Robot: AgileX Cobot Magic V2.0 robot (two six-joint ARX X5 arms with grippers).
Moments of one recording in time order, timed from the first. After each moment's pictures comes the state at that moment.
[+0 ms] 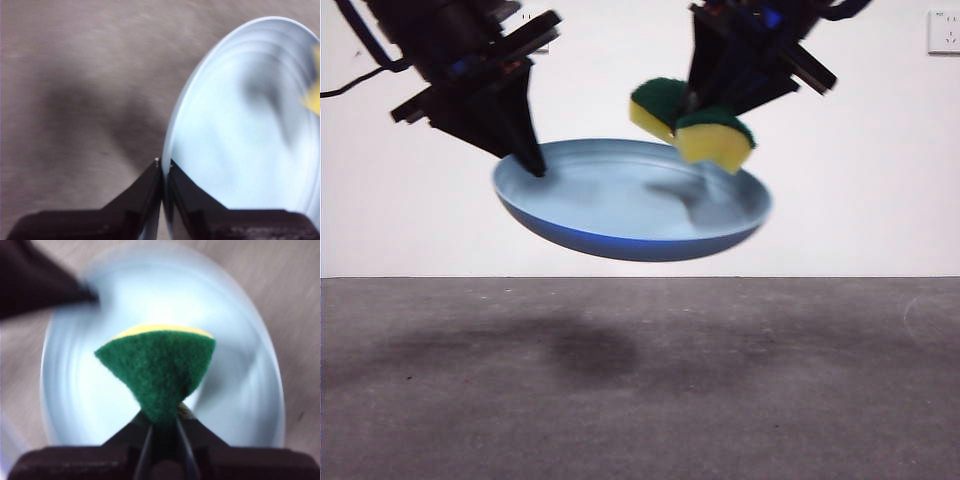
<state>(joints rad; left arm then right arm) -0.49 1.45 1.17 -0.56 0.19 -0.10 0.66 1.41 1.17 -0.52 -0.13 0.10</state>
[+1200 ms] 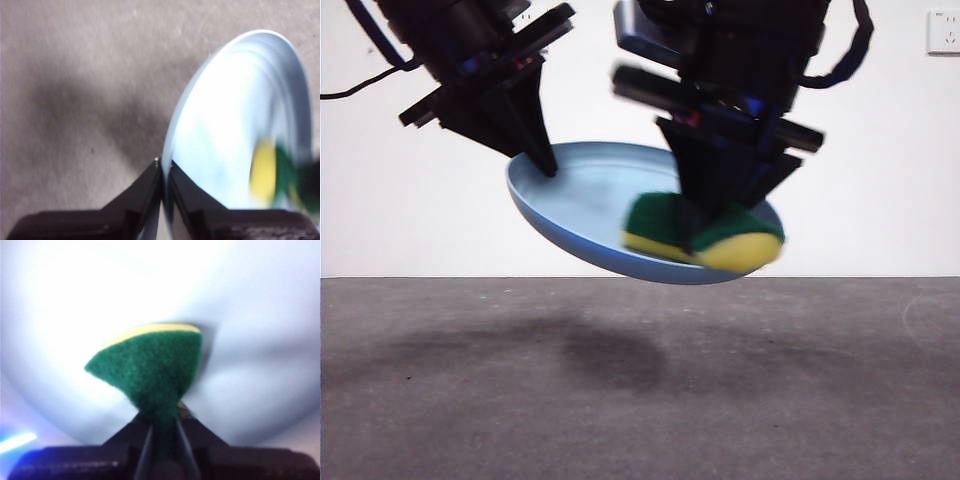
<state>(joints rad) -0.48 1.45 1.17 -0.56 0.23 -0.14 0.79 1.56 1.17 -0.75 0.11 0.08</state>
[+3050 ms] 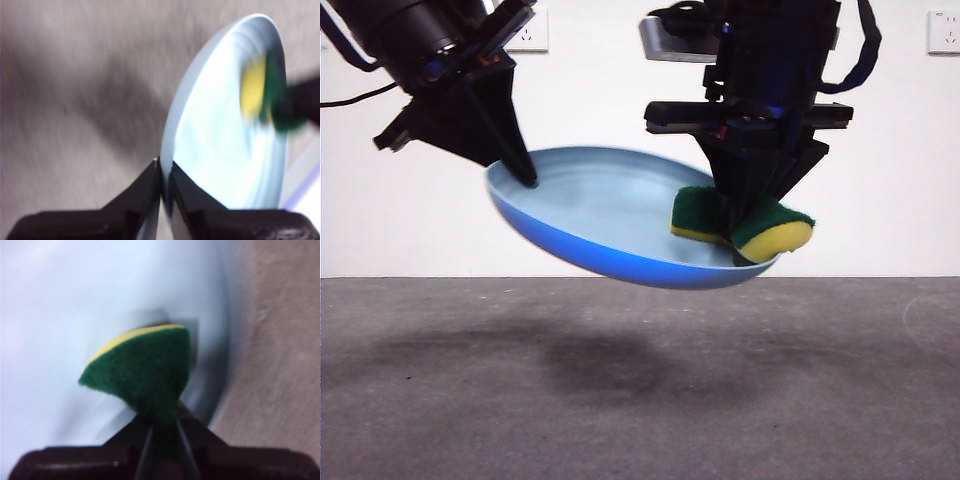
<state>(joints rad) -0.41 1.46 1.16 -0.70 0.43 -0.10 0.76 1.56 1.18 -0.71 0.25 0.09</state>
